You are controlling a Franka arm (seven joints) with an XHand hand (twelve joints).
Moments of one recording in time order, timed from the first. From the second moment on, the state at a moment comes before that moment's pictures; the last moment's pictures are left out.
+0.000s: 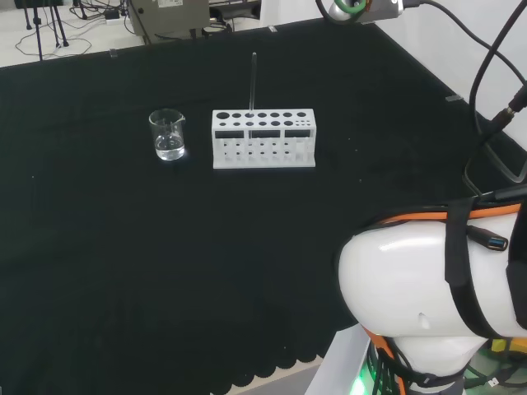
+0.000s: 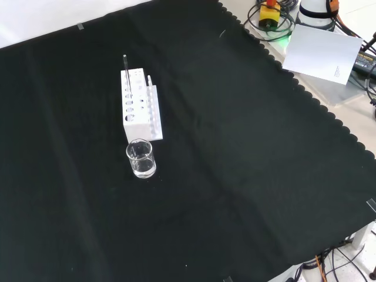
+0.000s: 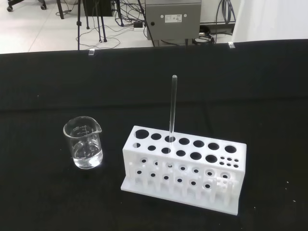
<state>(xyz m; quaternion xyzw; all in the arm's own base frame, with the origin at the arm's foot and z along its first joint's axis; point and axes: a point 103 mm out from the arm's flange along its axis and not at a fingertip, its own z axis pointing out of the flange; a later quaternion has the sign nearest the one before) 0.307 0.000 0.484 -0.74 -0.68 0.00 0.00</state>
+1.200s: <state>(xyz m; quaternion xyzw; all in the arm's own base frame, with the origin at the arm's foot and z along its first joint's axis) 0.348 0.007 0.470 -0.73 -0.68 0.02 0.01</state>
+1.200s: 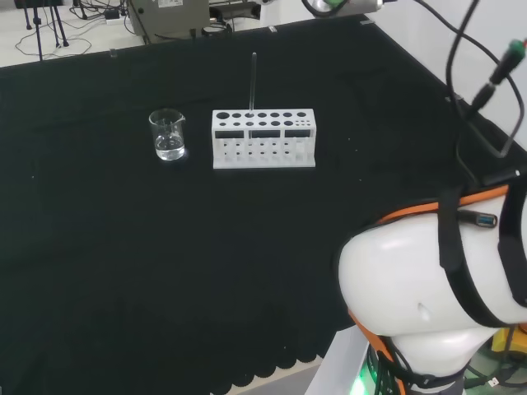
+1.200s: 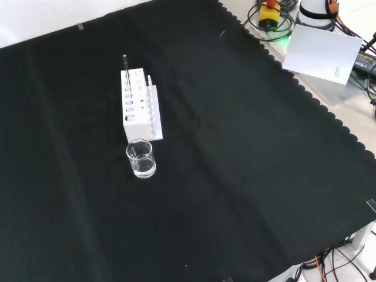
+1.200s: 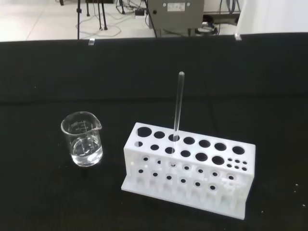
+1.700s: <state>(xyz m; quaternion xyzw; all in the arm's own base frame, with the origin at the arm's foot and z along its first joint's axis) 0.418 0.009 0.438 -0.72 -0.69 0.04 0.05</state>
